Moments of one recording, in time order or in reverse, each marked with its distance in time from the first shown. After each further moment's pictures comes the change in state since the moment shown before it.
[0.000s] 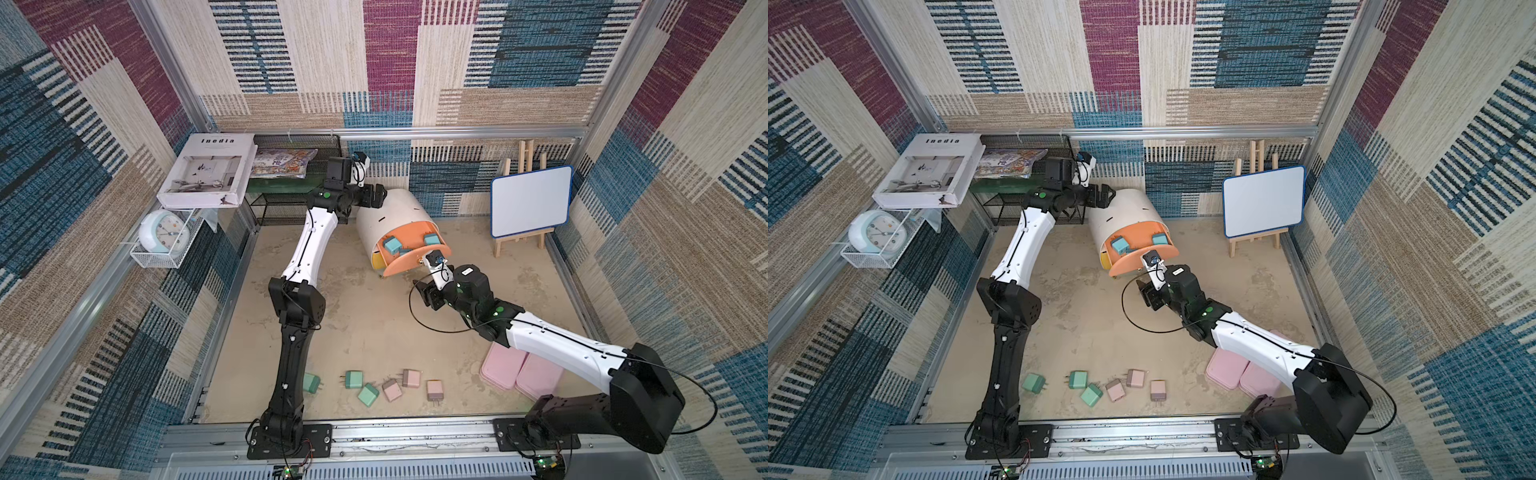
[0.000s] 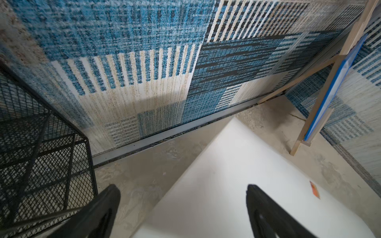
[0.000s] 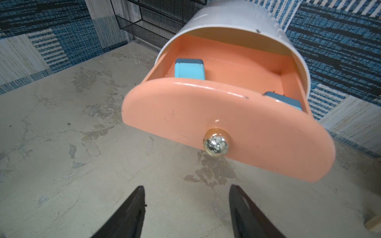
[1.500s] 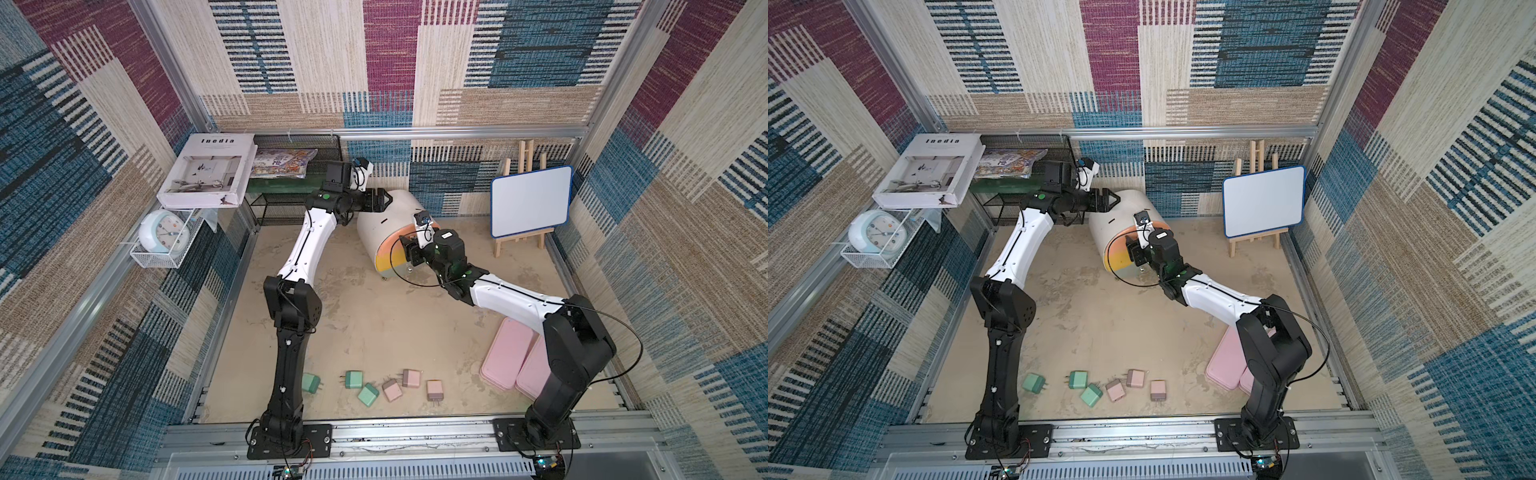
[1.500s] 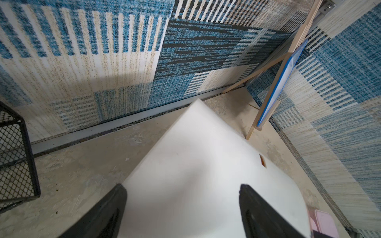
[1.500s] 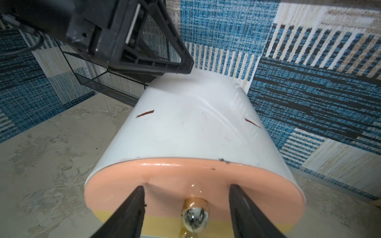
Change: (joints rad) left arm -0.006 -0.099 -0.182 0.023 0.179 -0.097; right arm -0.093 0.399 0.380 0.202 0.051 0.022
